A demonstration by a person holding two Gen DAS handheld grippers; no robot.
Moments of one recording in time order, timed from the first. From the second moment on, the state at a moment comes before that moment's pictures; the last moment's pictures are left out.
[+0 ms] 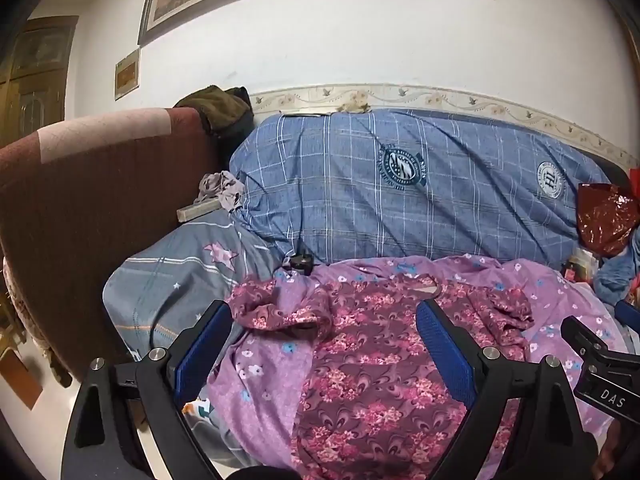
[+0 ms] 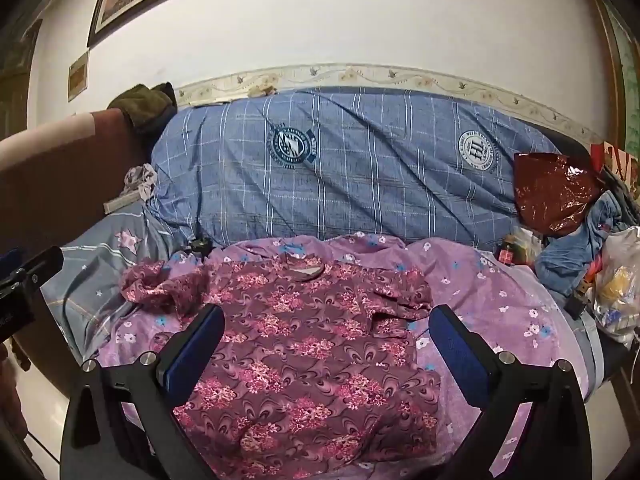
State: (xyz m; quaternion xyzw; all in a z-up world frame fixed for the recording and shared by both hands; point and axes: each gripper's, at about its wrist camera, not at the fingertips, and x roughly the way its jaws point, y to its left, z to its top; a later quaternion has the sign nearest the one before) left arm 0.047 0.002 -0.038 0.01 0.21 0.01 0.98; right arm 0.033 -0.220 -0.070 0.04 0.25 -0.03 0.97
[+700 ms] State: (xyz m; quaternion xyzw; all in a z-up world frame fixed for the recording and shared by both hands) left arm 0.068 -0.030 -0.044 0.04 0.23 0.00 0.97; right arm 0.056 -0.226 -0.078 0.03 0.28 -0.04 0.96
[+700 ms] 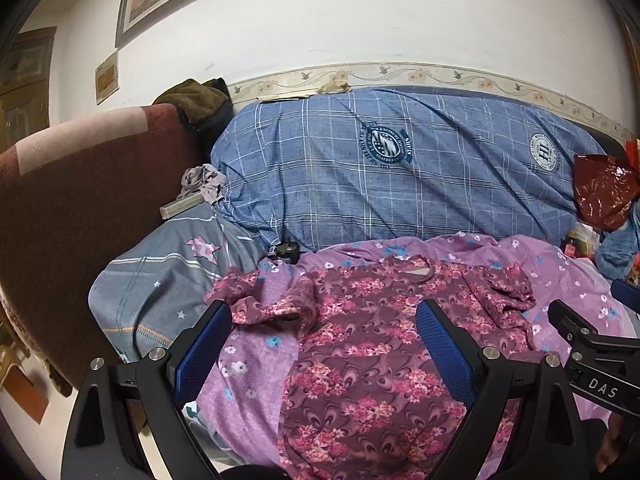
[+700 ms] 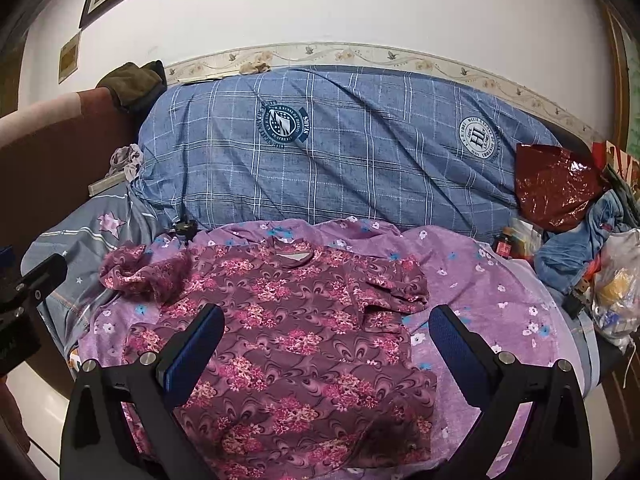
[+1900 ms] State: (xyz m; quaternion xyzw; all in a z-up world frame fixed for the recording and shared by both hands) left arm 0.073 -0.038 -0.032 0.06 0.24 0.00 0.97; right arm 0.063 -0.214 -0.082 0.01 0.29 -0.03 0.96
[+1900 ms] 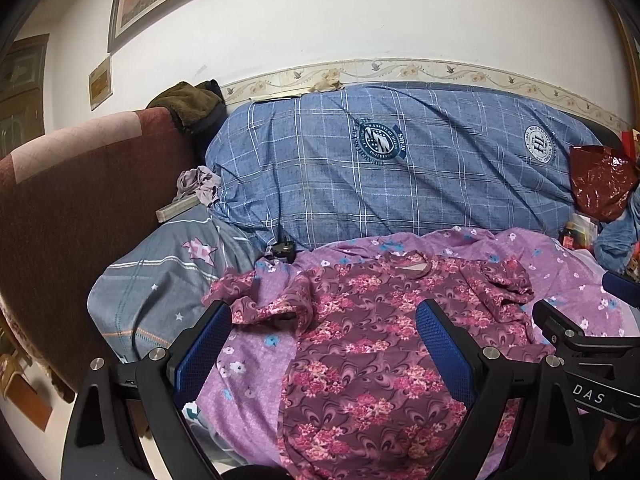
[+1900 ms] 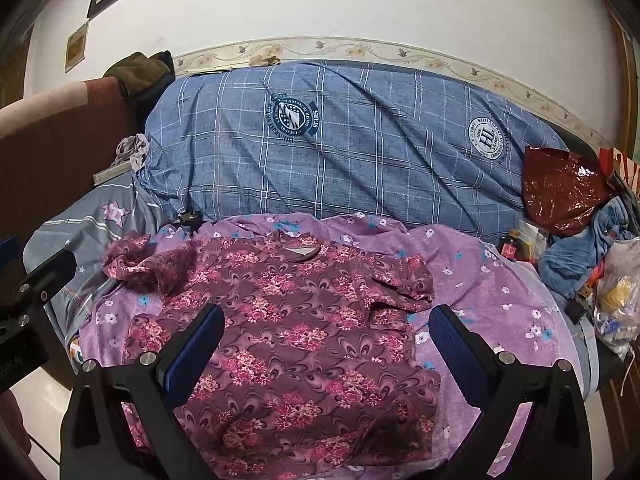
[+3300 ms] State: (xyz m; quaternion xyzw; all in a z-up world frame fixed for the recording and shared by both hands) left arm 0.405 -0.070 -0.207 -0.01 0.39 0.03 0.92; right arm 0.278 -0.363 -0.233 0.08 0.40 0.01 0.91
